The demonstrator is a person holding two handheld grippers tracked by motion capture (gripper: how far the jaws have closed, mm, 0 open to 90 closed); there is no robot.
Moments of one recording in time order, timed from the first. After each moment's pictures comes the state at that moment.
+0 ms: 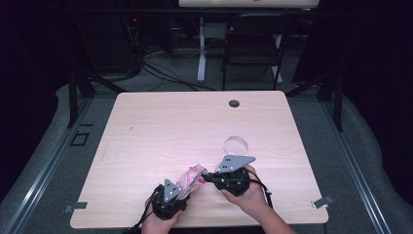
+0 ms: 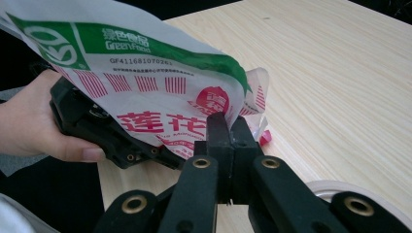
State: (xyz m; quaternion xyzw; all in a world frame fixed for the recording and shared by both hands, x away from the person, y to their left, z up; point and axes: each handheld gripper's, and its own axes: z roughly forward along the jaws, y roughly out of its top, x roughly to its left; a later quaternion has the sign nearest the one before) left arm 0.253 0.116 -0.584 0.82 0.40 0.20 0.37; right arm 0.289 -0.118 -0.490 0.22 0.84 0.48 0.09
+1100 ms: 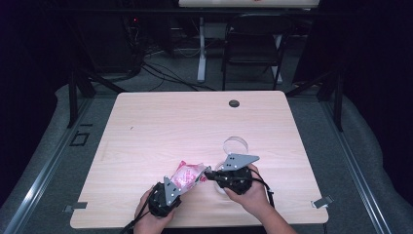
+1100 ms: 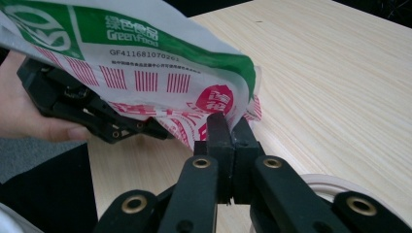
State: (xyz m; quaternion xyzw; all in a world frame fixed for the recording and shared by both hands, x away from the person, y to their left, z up) left arm 0.250 0.120 -0.561 0.83 0.34 0.30 0.31; right arm 0.293 -0.126 -0.493 0.22 0.84 0.49 0.10
